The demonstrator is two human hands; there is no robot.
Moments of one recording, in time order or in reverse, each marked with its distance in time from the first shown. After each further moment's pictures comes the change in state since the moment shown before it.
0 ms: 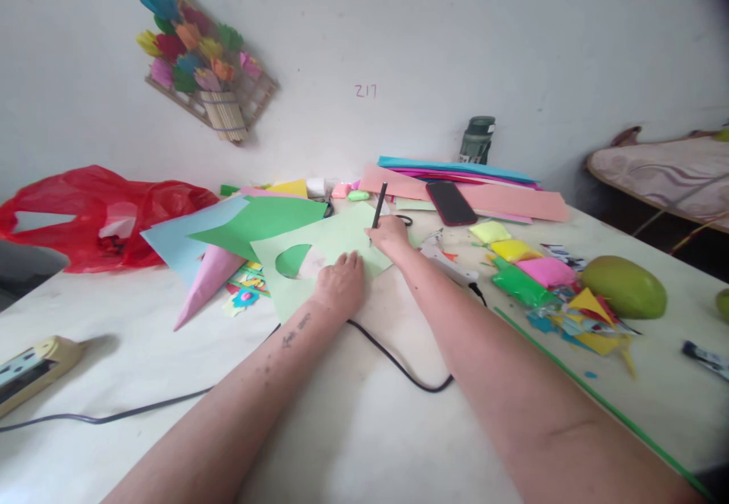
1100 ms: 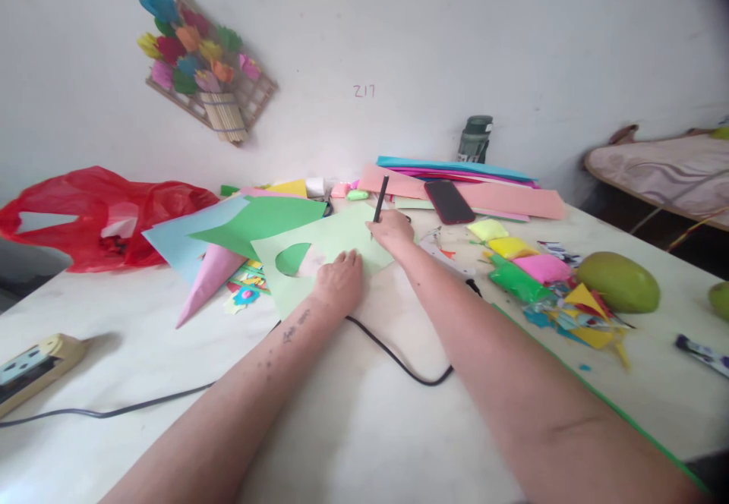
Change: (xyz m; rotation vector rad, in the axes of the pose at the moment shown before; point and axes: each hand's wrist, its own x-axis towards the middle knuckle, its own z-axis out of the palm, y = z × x) left_hand -0.001 0.000 -0.002 0.004 0.003 0.005; right_hand -0.008 -0.005 -0.017 0.016 0.014 0.081
